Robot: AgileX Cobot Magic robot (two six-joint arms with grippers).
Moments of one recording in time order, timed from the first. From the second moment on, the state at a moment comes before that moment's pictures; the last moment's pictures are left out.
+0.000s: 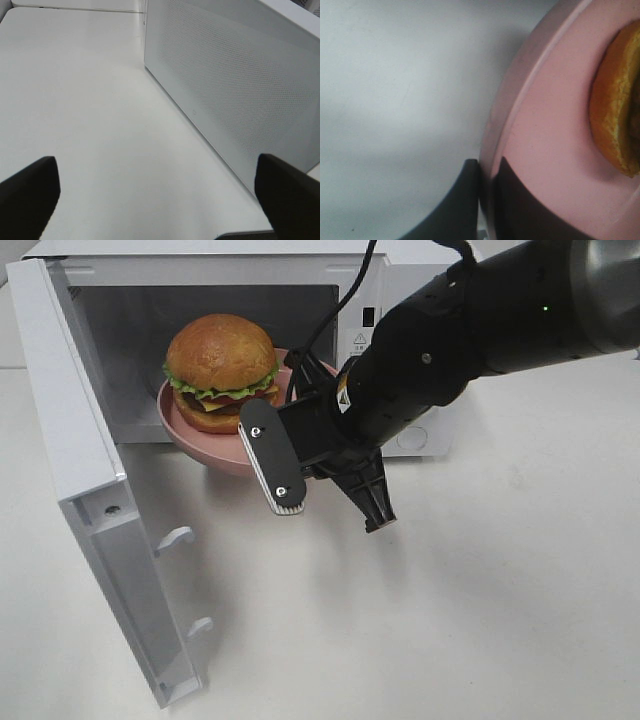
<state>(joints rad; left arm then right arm) 0.01 0.04 -0.52 -0.17 1.08 0.07 0.70 1.87 -1.16 -0.16 0.29 -1.24</state>
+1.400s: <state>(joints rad) 0.01 0.04 -0.52 -0.17 1.08 0.07 0.70 2.20 -1.68 -0.26 0.50 -1.05</state>
